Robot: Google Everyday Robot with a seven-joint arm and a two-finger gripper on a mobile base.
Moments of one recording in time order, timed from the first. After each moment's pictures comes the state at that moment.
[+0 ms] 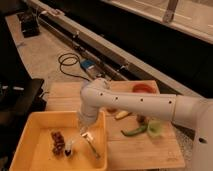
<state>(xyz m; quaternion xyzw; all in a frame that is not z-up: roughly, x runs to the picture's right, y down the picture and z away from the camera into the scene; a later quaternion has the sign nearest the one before) -0.107 0.200 0.711 -0.28 -0.33 -0.40 0.80</state>
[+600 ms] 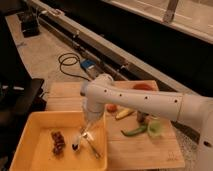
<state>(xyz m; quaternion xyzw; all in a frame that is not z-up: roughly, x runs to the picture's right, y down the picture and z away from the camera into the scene) -0.080 0.170 0.718 -0.28 -0.29 -0.40 0.83</state>
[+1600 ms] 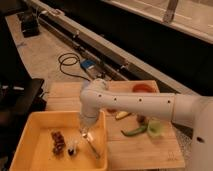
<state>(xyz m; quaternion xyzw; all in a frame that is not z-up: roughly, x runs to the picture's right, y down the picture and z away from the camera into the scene) -0.091 0.200 0.713 -0.29 -0.30 -0.39 0.82</state>
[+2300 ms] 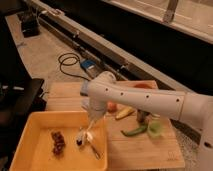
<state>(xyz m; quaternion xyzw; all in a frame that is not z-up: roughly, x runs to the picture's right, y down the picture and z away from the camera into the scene) -0.069 0.160 0.726 -0.27 -0.26 -0.39 0.84</state>
